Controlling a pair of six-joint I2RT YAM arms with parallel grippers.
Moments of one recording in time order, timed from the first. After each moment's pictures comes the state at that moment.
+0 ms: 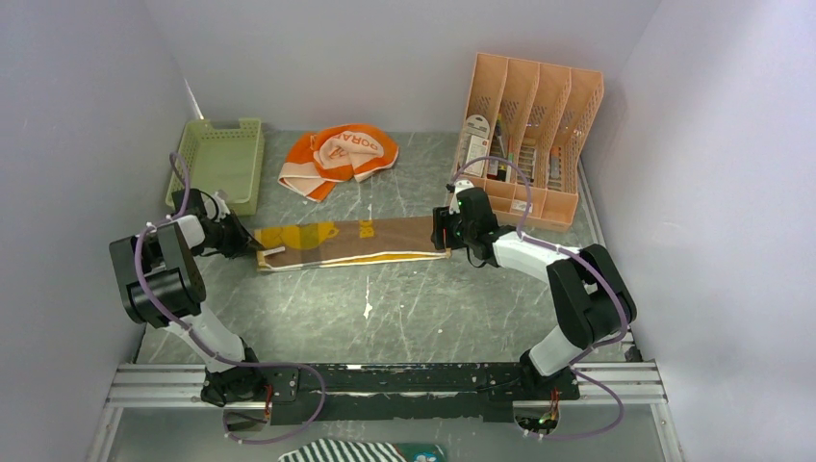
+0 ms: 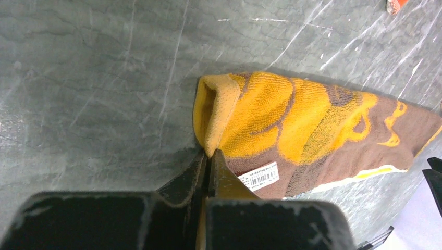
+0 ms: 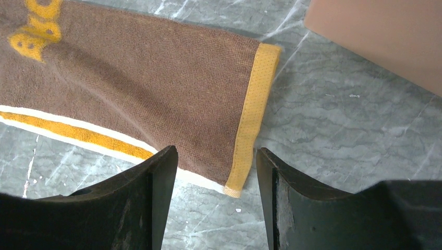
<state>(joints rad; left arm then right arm) 0.38 1.74 0.90 -0.32 0.49 -0.22 0.45 1.59 0.80 0.06 -0.04 0.21</state>
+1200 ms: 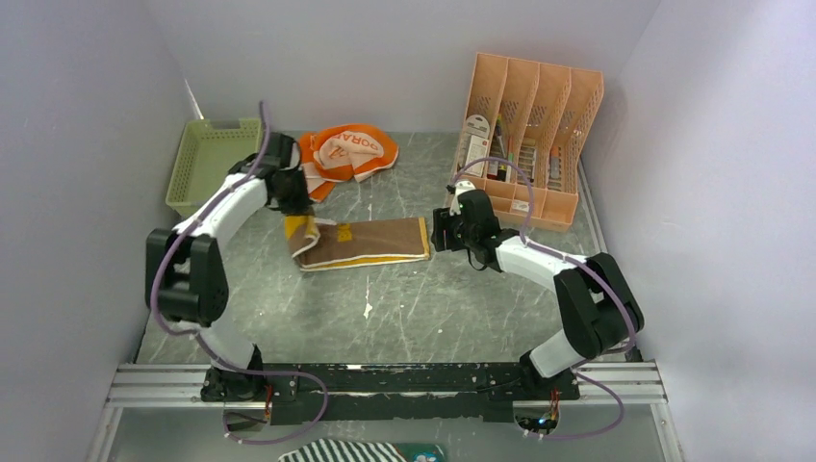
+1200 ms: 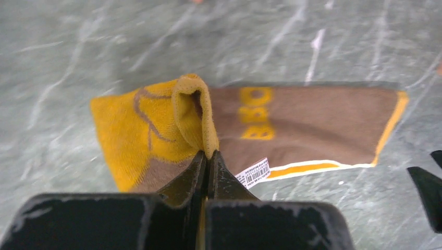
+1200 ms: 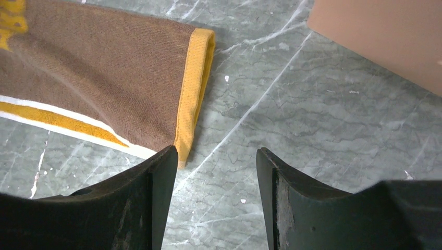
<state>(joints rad) -0.15 1.64 1.25 -0.63 0.09 -0.42 0.47 1.53 0.77 0.06 -0.03 0.20</state>
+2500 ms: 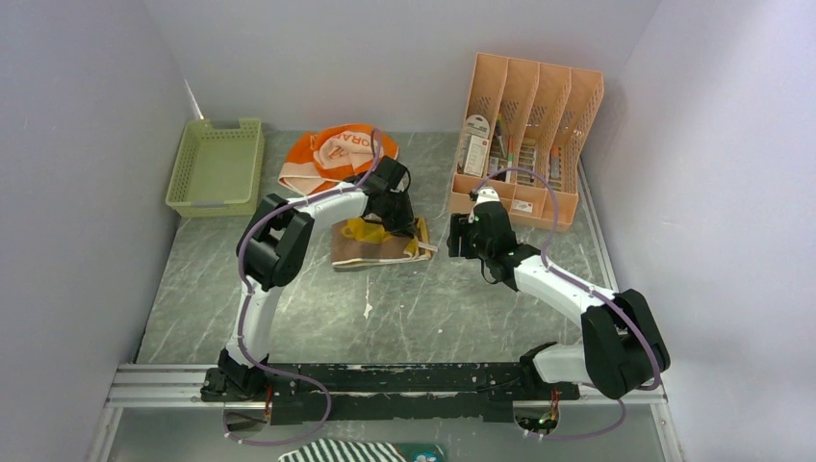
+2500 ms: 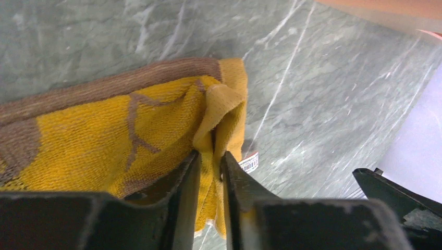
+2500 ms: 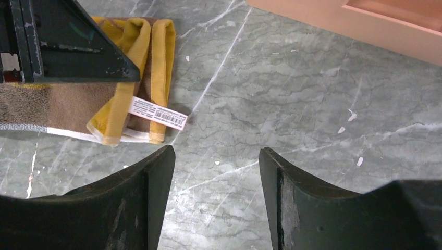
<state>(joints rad) -0.65 2.17 1.60 -0.44 0.25 -0.81 0.45 1.30 0.64 0.01 0.10 0.28</state>
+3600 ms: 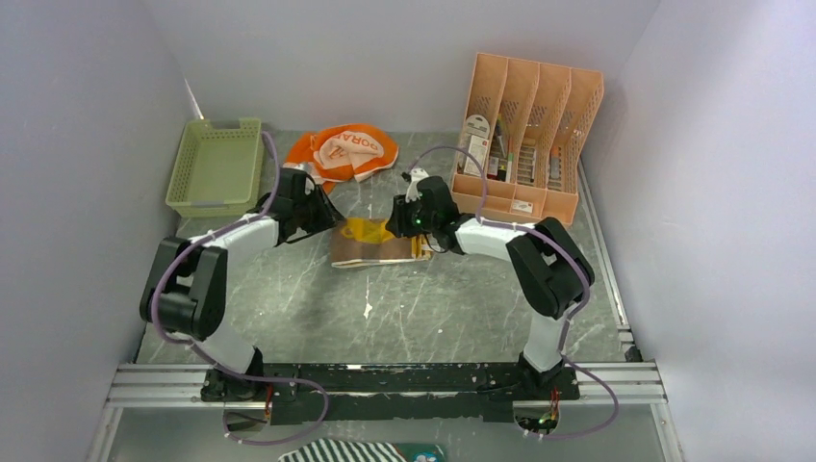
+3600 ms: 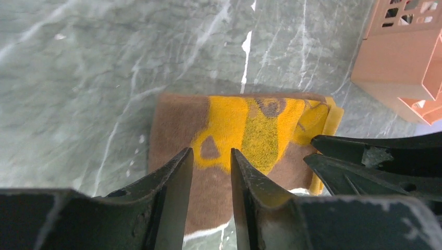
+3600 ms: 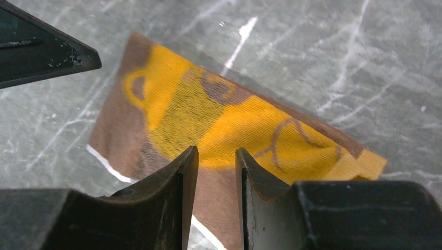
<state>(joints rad) -0.28 1.58 0.91 -0.09 0.16 -0.67 0.61 1.83 1.04 0.25 -0.20 0.32</state>
